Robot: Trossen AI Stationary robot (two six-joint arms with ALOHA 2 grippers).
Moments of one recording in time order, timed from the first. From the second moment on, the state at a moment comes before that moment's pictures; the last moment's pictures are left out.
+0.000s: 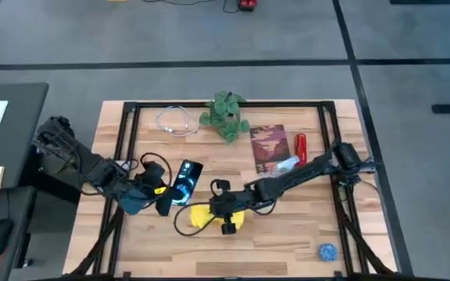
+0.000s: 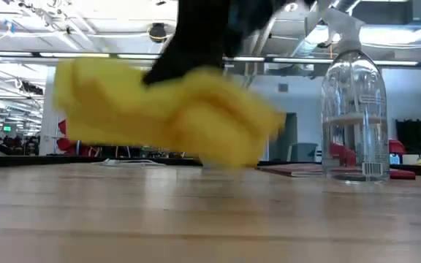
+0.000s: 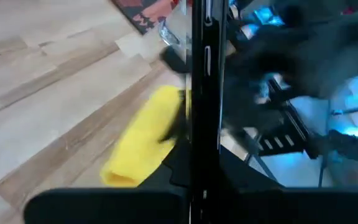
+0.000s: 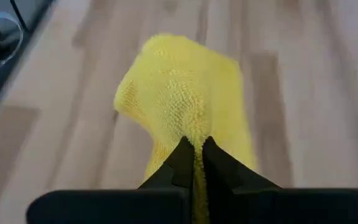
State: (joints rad) left arm -0.66 1.11 1.09 -0.76 -0.62 -1.37; right arm 0.31 2.04 1.40 -0.13 0.13 0.13
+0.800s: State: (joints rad) left arm -0.74 1.08 1.09 -0.67 -0.64 -1.14; right arm 0.36 1.87 1.64 -0.39 0.22 0.53
